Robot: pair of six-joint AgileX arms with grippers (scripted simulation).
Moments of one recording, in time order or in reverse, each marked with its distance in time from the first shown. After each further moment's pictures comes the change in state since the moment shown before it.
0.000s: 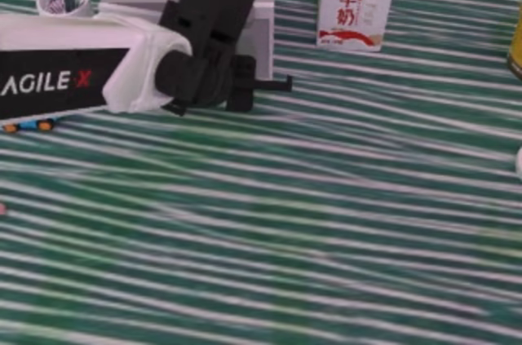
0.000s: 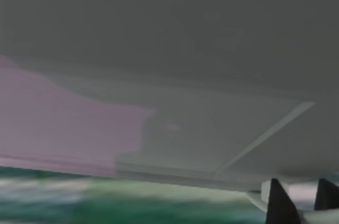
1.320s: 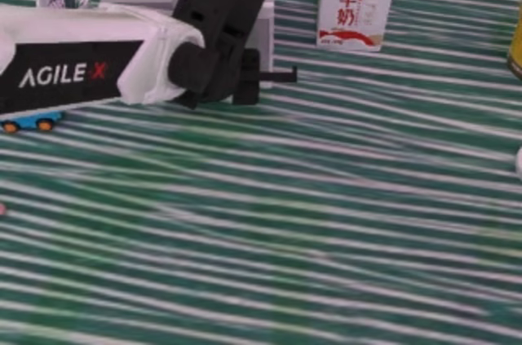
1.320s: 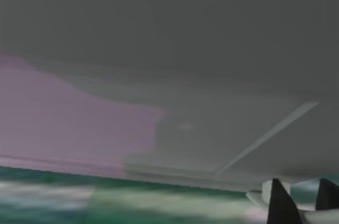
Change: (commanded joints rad) left arm -0.012 0.042 0.062 -0.034 -0.045 -0.059; right arm 0.000 0.000 0.000 0.000 0.000 0.000
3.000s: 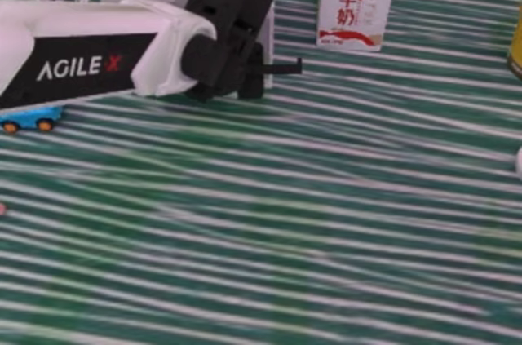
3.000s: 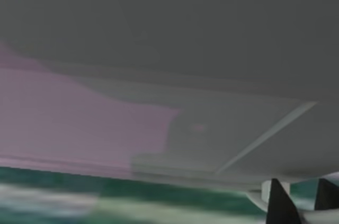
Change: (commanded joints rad) left arm -0.016 0.044 0.066 -0.037 -0.034 -0.059; right arm 0.000 0.000 0.000 0.000 0.000 0.000
